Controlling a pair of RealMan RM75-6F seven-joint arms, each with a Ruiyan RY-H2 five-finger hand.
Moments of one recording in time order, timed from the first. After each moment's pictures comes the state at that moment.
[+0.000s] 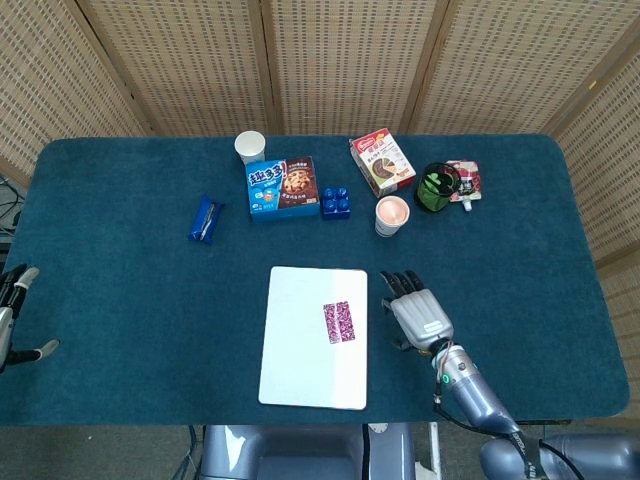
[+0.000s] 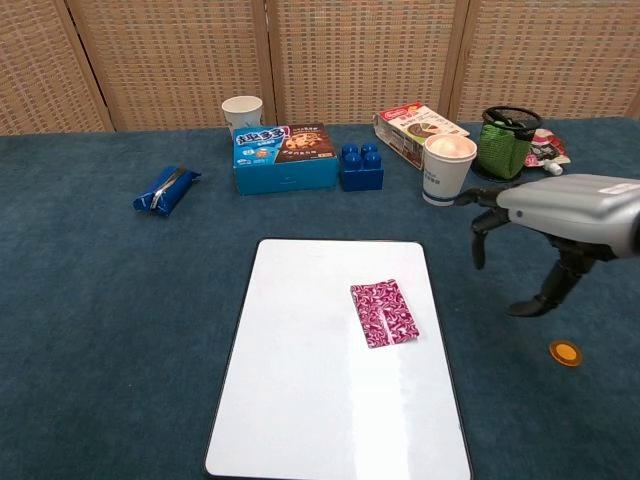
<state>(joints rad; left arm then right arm) -0.14 -1.03 -0.06 -1.63 1.35 1.32 -0.03 0.73 -1.36 -0.02 -1.83 -0.96 1.10 -0.59</state>
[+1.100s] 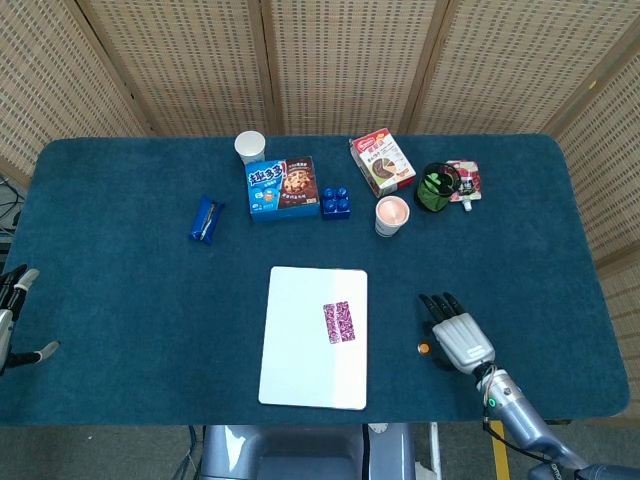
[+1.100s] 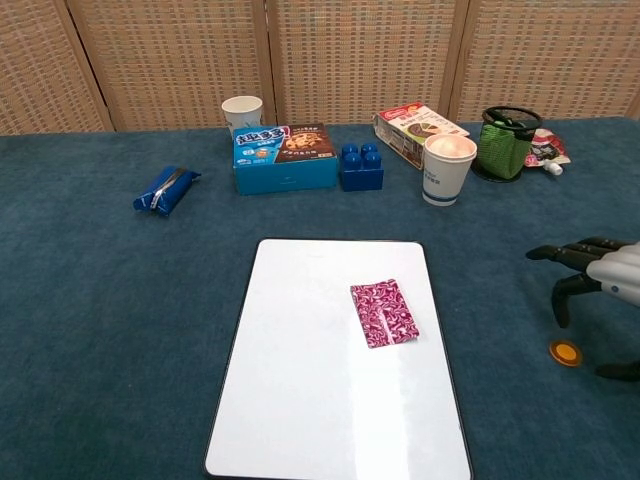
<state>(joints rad) -0.13 -1.03 -0.05 -1.64 1.36 1.34 -0.02 0.52 -1.42 -0.14 -1.44 -1.36 1.11 -0.29</state>
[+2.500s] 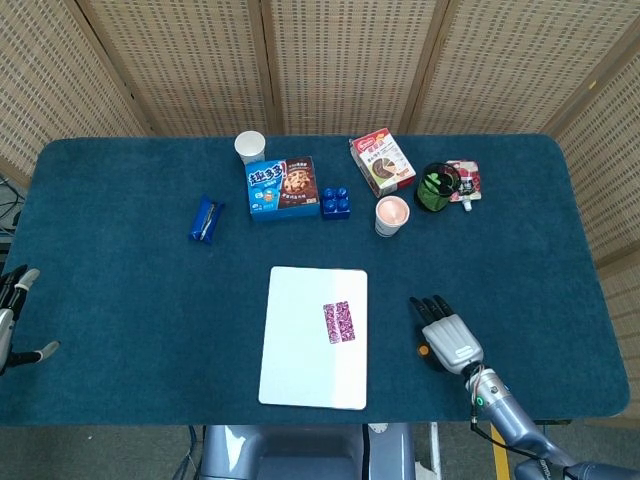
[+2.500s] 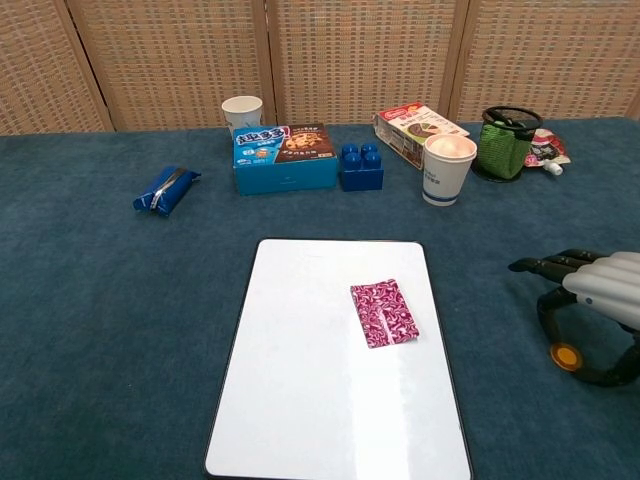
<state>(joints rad) -0.13 -1.03 -0.05 -1.64 1.35 1.33 -0.01 0.49 -1.46 -0.07 -1.44 -1.36 1.03 -0.35</state>
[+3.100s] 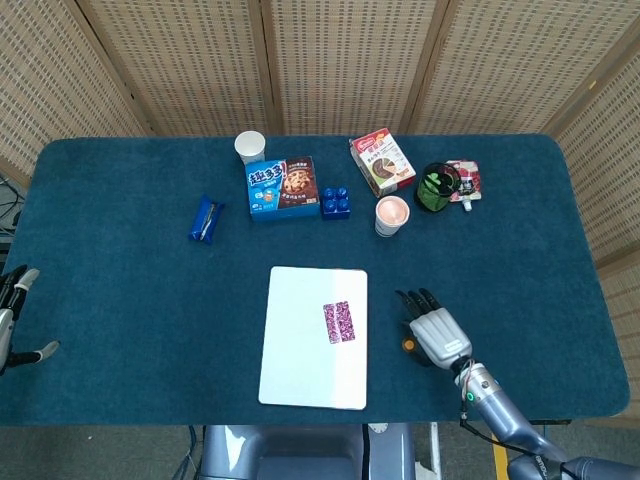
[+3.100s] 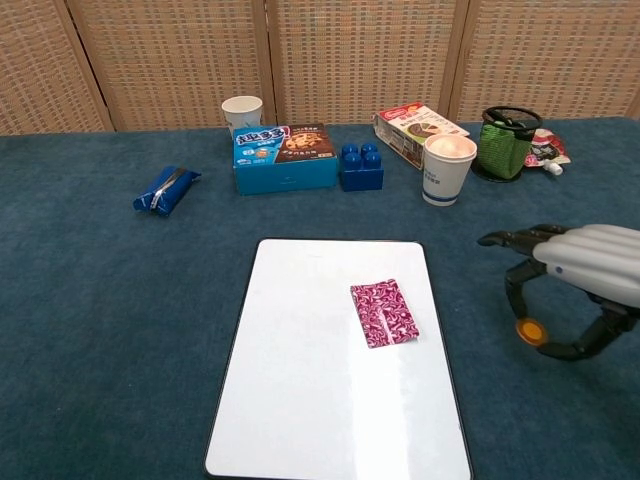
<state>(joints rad) -0.13 -1.03 -0.05 -1.64 1.35 1.33 -0.02 0.53 -1.43 0.00 -1.56 -1.35 1.00 -0.38</state>
